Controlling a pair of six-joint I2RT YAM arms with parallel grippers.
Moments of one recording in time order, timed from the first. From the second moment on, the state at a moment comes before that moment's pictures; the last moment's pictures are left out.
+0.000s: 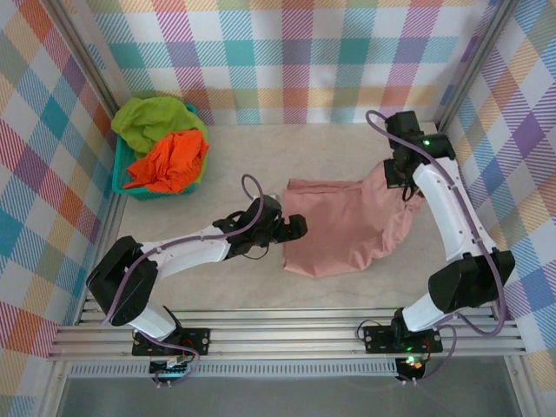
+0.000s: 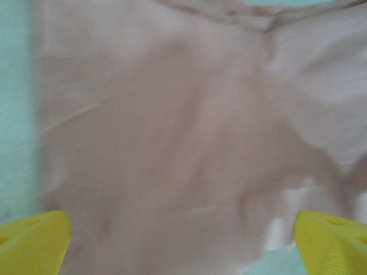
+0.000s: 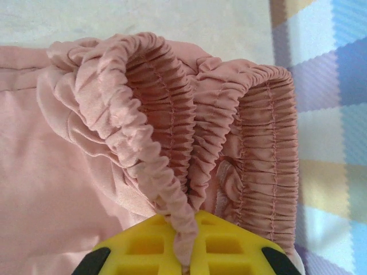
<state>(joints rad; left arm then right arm) -0.81 1.54 0.91 -0.15 0.01 -0.90 0.23 1.56 1.70 -1.31 0.45 0.11</state>
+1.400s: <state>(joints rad) -0.84 1.75 0.83 0.03 0.04 -1.07 0.78 2.18 2.07 -1.47 0.25 0.46</state>
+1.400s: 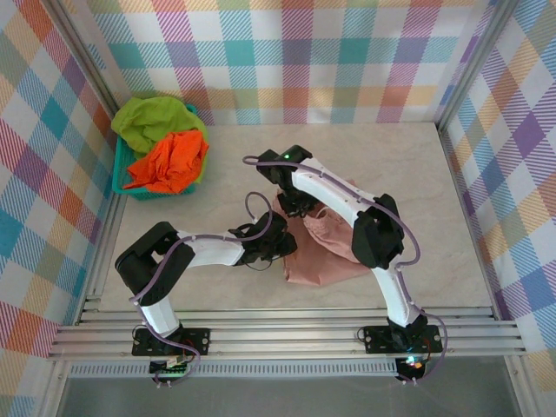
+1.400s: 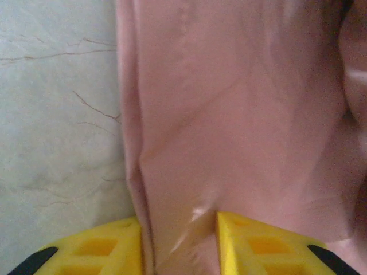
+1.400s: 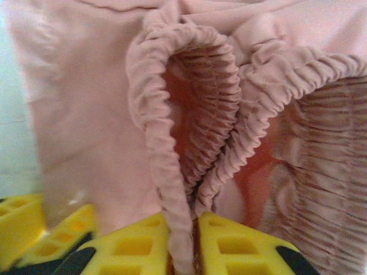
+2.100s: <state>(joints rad) -0.81 1.23 0.87 -0.07 0.09 -1.06 0.41 1.38 1.23 -0.67 -0.60 0.64</state>
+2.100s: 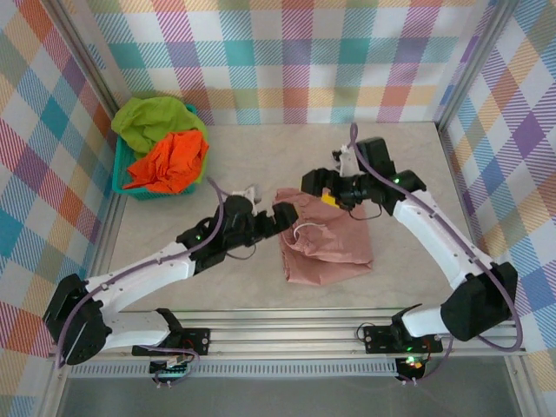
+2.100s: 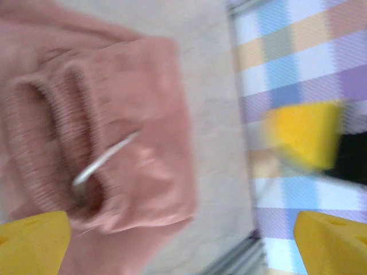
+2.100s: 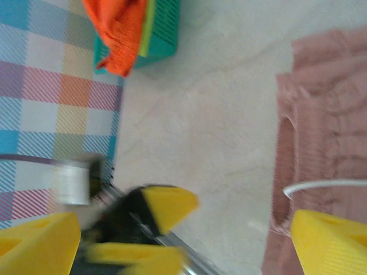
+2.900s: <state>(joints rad) -0.81 1.79 0.81 0.47 0.28 -1.27 0.03 1.39 0.60 -0.42 -0.68 0.72</state>
